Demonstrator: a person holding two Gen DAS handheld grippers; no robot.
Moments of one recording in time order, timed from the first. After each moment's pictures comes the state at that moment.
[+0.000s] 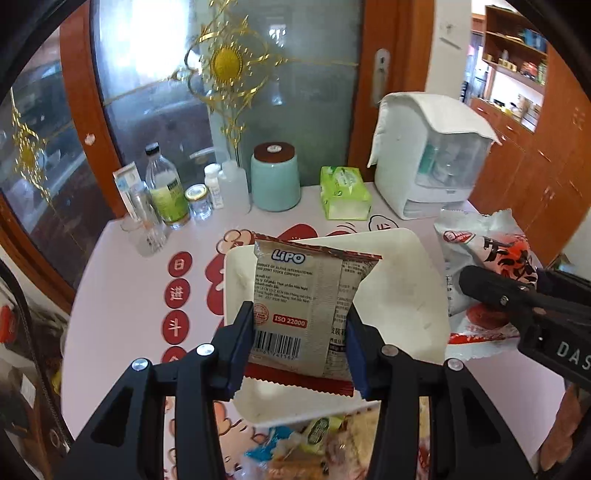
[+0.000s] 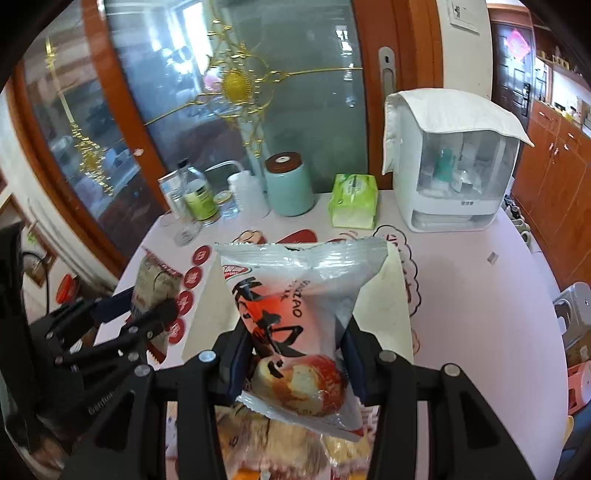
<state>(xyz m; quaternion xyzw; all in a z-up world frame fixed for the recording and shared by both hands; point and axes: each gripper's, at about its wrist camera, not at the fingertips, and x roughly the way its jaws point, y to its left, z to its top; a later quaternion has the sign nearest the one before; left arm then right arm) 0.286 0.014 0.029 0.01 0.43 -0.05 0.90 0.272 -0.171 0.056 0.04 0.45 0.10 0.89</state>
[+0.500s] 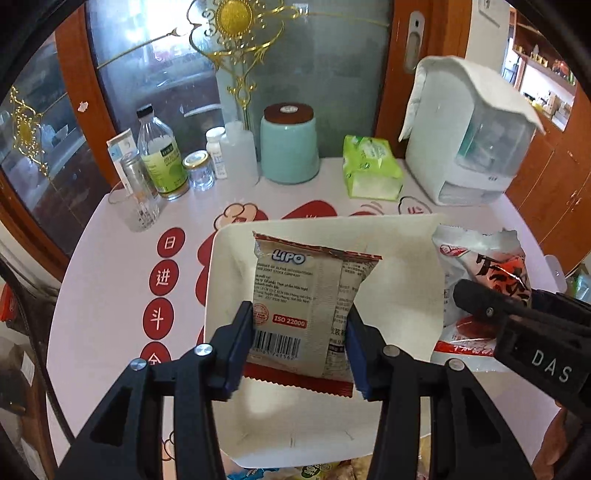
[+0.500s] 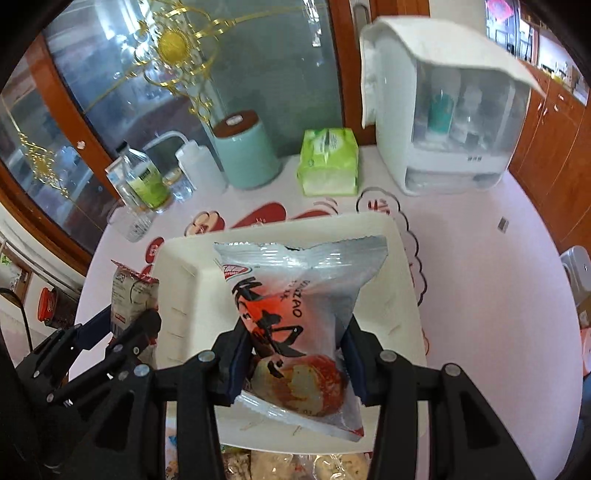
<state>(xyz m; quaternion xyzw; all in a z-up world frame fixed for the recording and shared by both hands) 0.336 -0.001 -0.037 0.00 0.47 0.00 0.88 0.336 -0.177 -0.024 0.06 0.52 0.06 0.85</state>
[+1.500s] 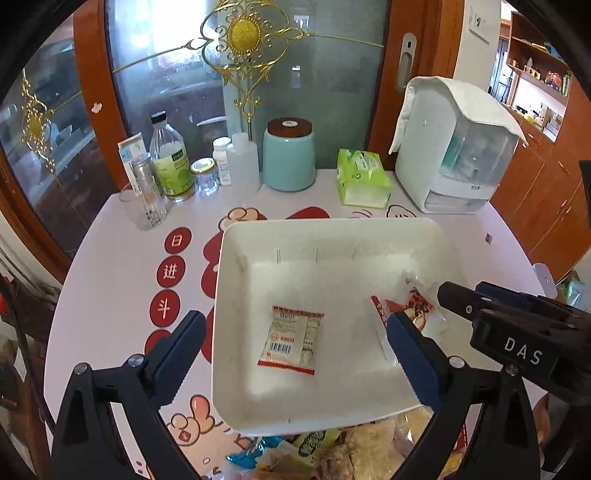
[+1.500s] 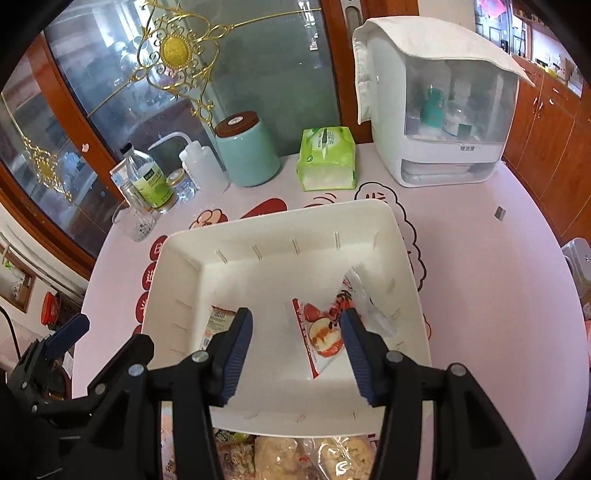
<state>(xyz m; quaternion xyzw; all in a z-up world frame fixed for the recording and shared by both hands) 0.293 0.010 -0.014 -0.02 0.45 -0.01 0.89 0.309 -0.177 -0.016 0.06 0.51 0.06 0.86</state>
